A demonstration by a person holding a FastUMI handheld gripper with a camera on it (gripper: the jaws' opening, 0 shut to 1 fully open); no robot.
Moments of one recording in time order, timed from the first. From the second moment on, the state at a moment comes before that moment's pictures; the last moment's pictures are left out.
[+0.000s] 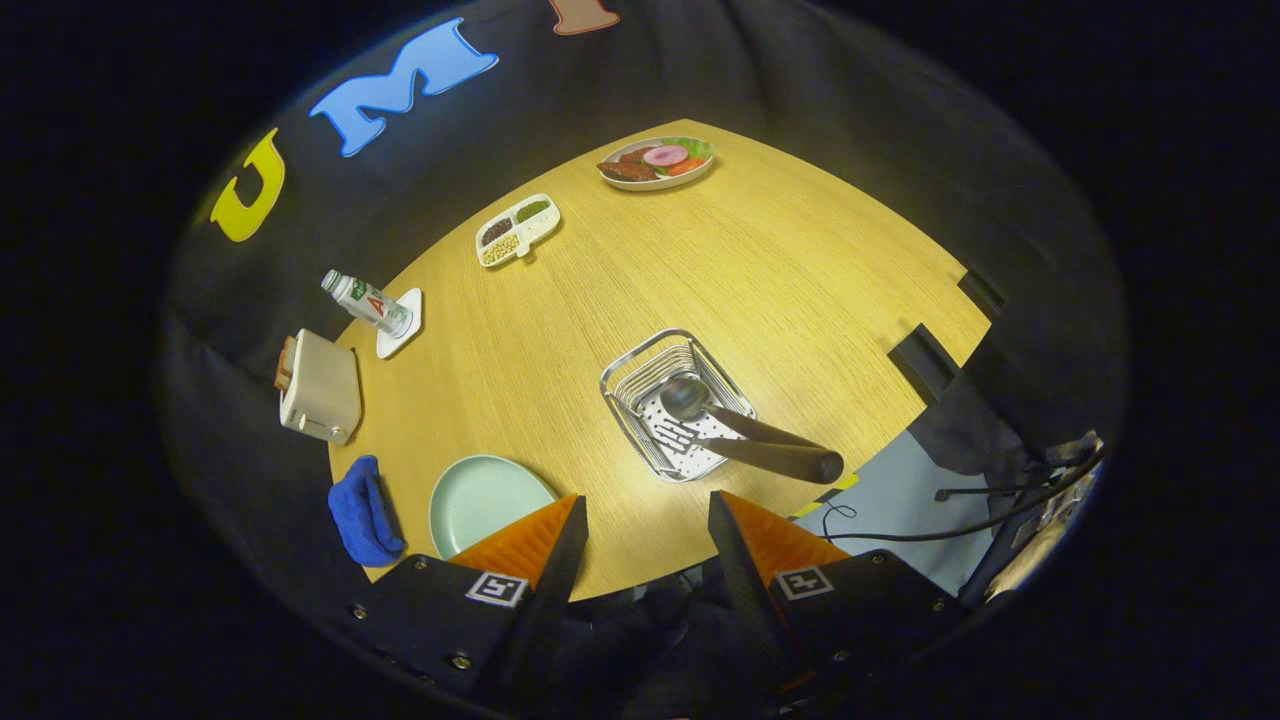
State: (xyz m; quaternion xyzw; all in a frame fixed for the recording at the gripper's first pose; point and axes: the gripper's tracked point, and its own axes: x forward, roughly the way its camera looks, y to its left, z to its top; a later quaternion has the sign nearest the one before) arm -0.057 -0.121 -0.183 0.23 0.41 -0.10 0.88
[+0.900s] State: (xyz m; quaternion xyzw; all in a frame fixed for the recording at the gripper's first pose) arm -0.011 -0.100 -0.021 0.09 0.12 -0.07 0.99
